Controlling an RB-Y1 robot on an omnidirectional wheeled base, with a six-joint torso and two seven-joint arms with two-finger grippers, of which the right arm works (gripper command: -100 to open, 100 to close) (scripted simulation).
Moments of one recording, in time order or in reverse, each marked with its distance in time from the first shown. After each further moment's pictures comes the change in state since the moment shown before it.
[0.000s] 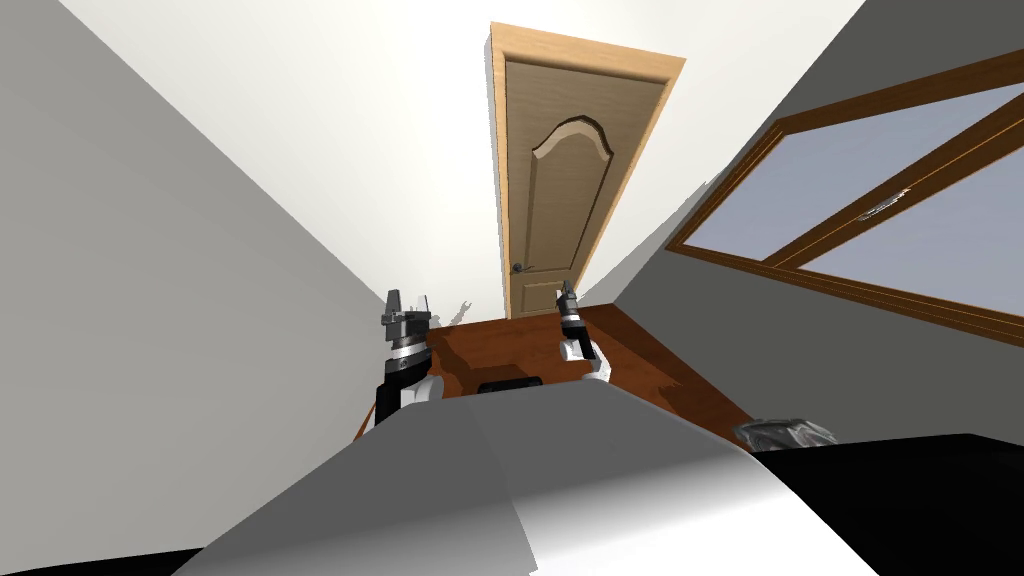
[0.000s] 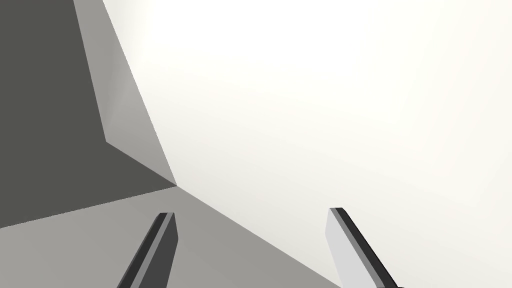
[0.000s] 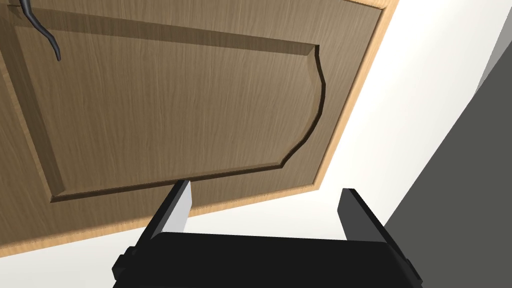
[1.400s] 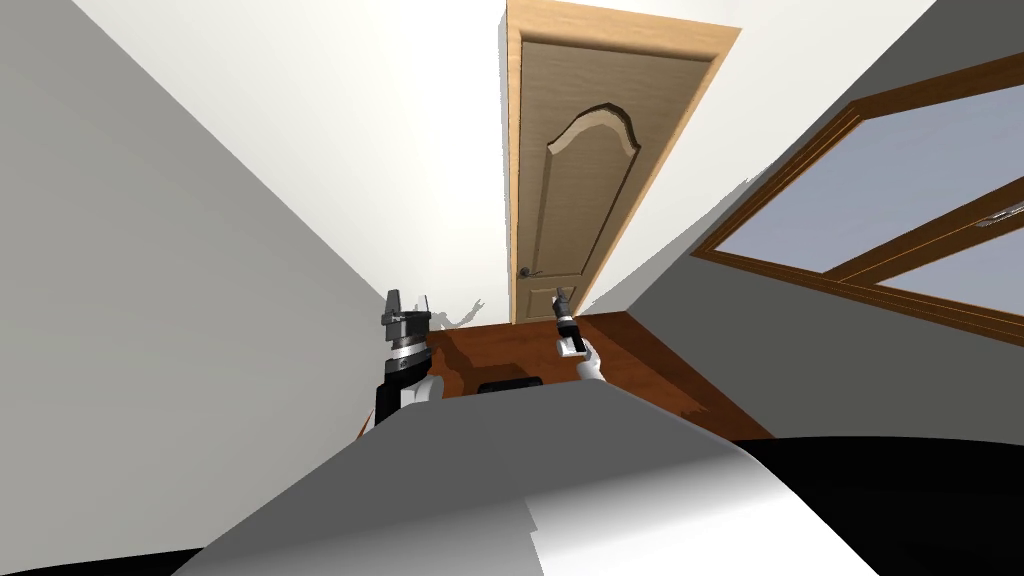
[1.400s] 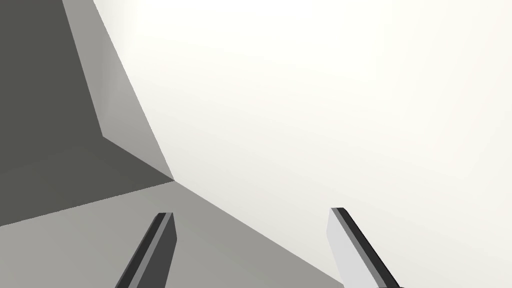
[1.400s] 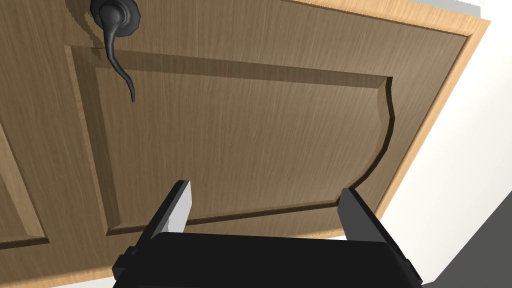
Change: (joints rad) arm -0.160 -0.039 -0.014 0.364 -0.020 -0.069 -0.010
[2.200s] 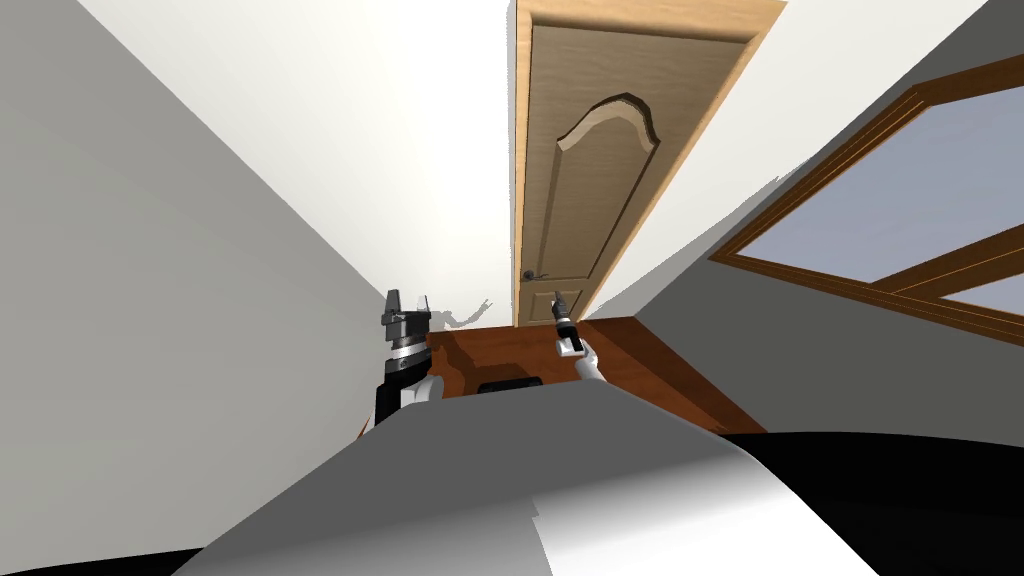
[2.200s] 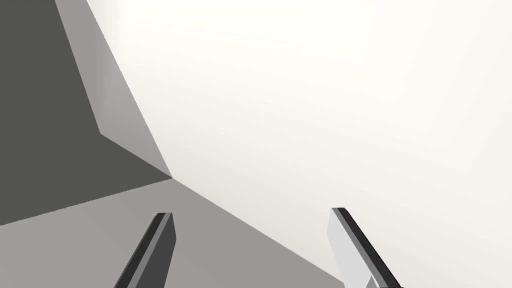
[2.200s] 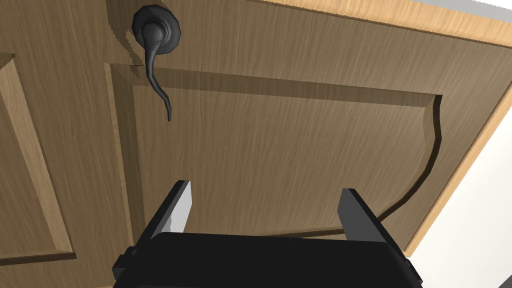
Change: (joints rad) arm -0.079 -0.019 -0.007 0.200 -0.011 -0.040 -0.005
